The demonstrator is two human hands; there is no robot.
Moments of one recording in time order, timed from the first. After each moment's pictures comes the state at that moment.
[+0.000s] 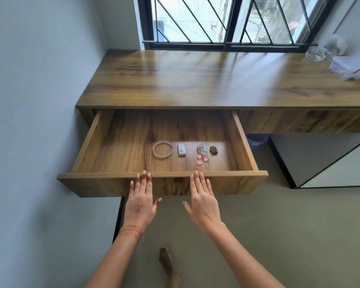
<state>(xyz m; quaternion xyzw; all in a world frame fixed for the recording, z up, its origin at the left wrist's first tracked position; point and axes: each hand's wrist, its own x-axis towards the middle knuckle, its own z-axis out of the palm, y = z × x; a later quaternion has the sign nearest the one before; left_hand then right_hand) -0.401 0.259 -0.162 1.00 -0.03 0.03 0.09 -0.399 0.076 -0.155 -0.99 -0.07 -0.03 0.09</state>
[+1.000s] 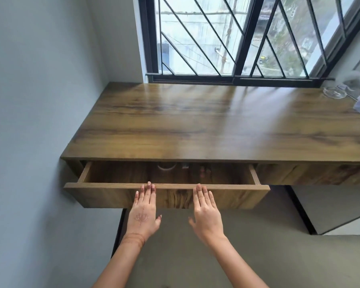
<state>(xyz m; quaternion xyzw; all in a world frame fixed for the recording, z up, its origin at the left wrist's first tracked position) -0.199 0.263 -0.140 1.00 -0.04 0.01 0.03 -0.197 0.079 -0.155 -0.99 -0.09 -0.03 0.06</state>
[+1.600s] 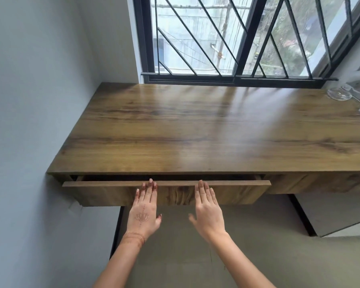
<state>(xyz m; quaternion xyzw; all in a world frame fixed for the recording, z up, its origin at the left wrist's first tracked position) -0.133 0.277 -0.152 1.00 -0.09 0.02 0.03 -0.132 0.086 -0.157 -0.99 -0.09 -0.02 0.05</state>
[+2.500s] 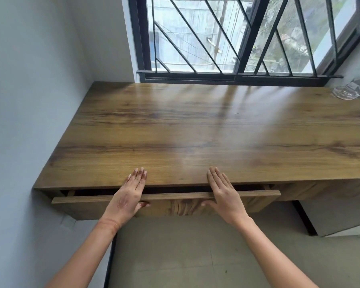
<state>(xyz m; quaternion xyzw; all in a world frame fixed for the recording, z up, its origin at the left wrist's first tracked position) -0.053 0.337 -0.132 0.98 -0.20 0.05 -0.02 -0.051 0.036 -0.143 -0.98 -0.17 -0.11 0.08</state>
